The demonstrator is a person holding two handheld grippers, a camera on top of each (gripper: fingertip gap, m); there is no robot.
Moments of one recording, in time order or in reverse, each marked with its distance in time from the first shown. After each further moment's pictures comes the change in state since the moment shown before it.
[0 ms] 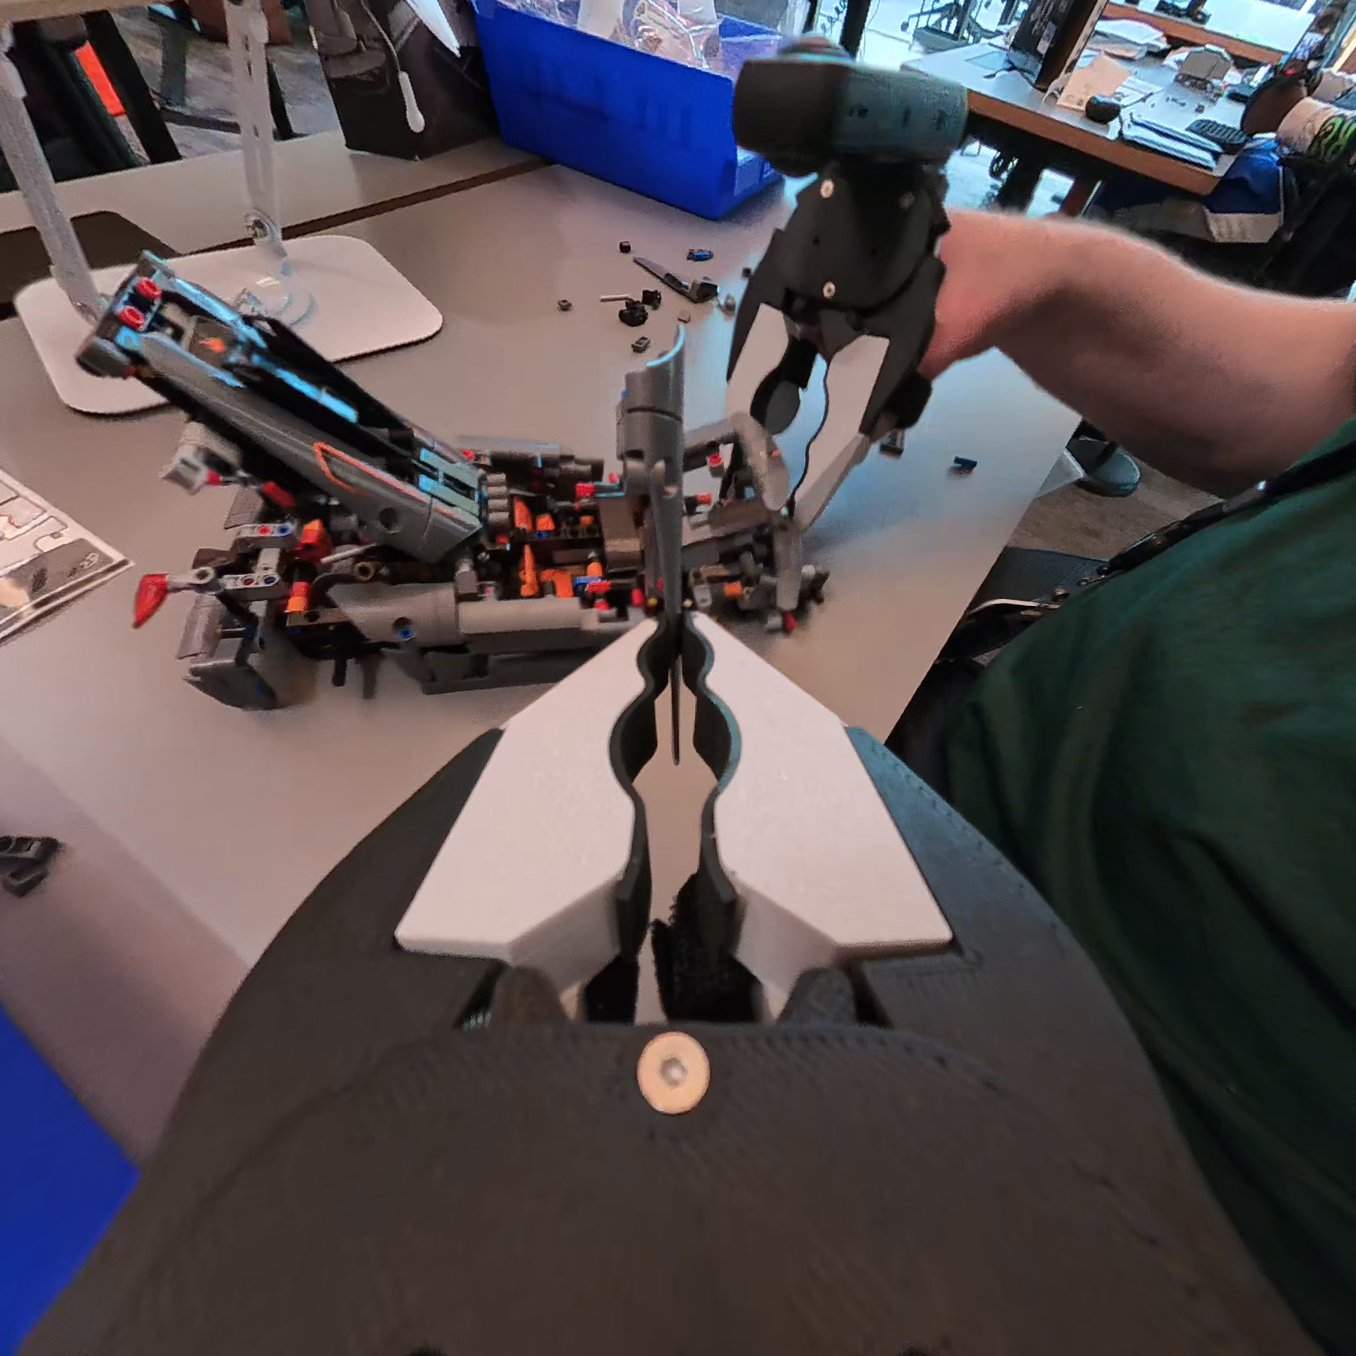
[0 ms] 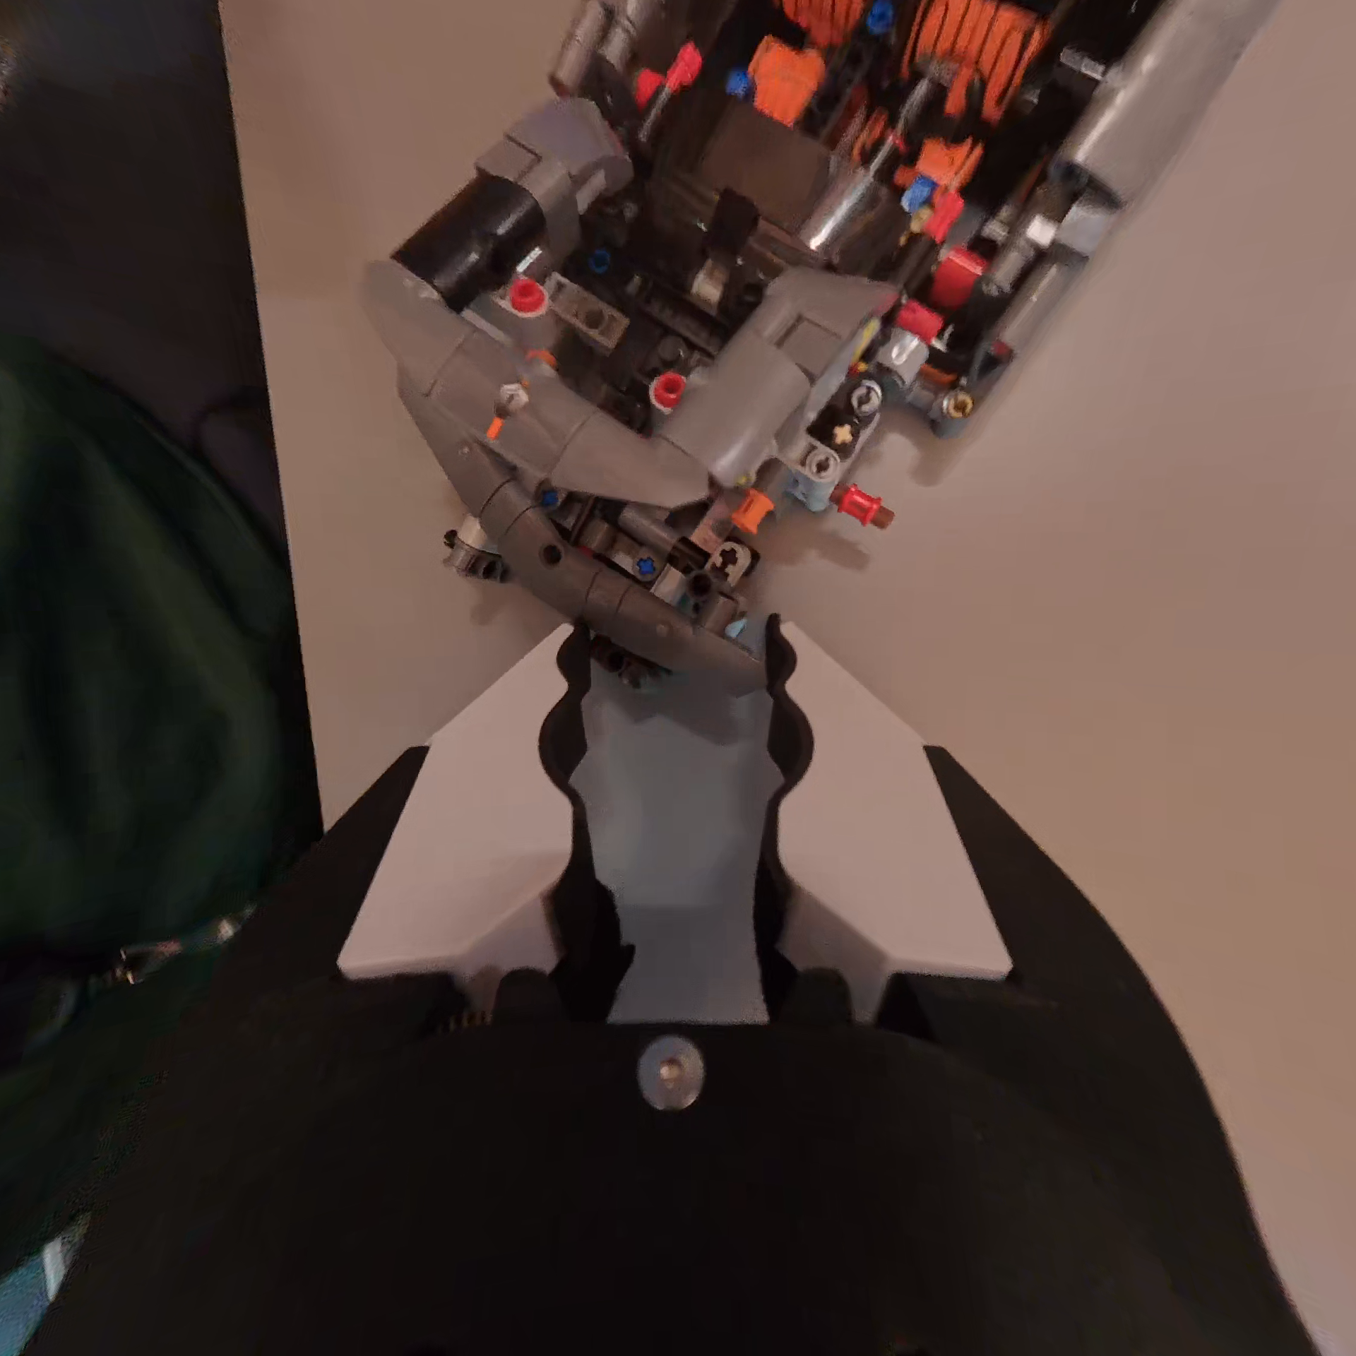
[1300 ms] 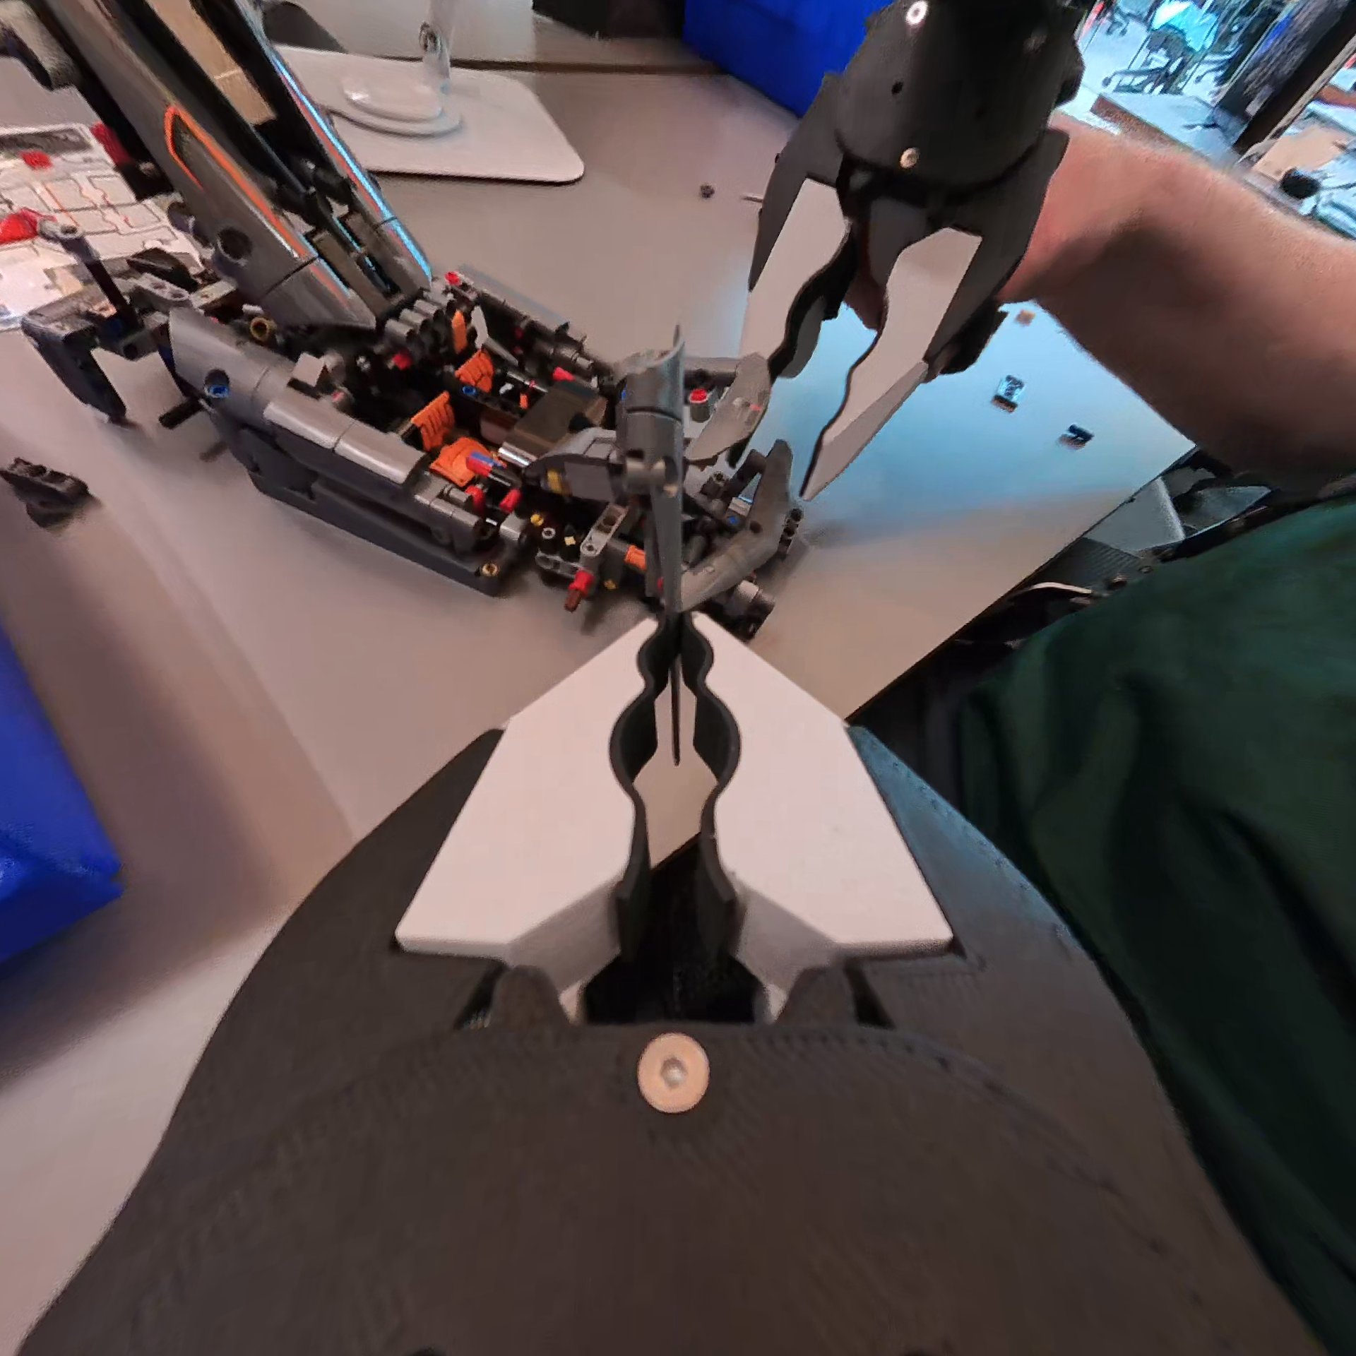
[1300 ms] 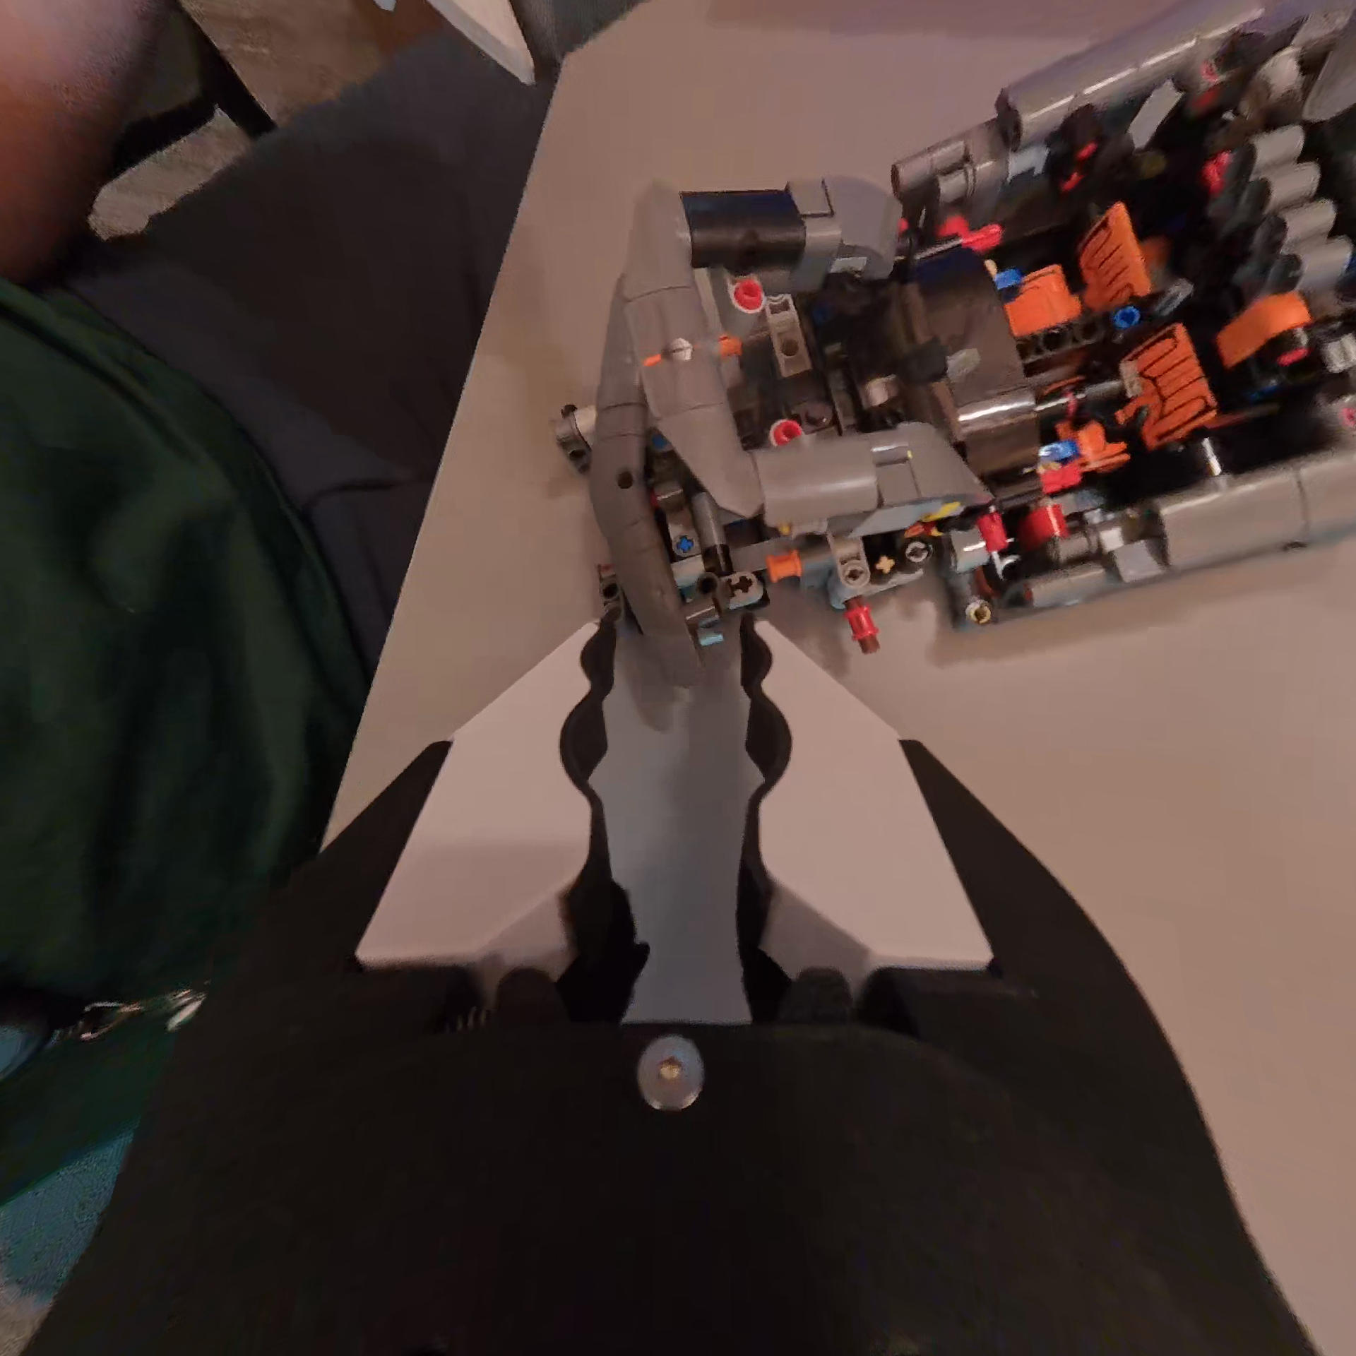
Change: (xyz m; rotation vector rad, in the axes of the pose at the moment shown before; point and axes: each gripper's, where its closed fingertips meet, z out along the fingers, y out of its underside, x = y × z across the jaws) left arm -0.006 0.065 -0.028 -0.004 -0.183 -0.190; right arm -0.040 -0.086 0.039 0.069 -0.174 -0.334
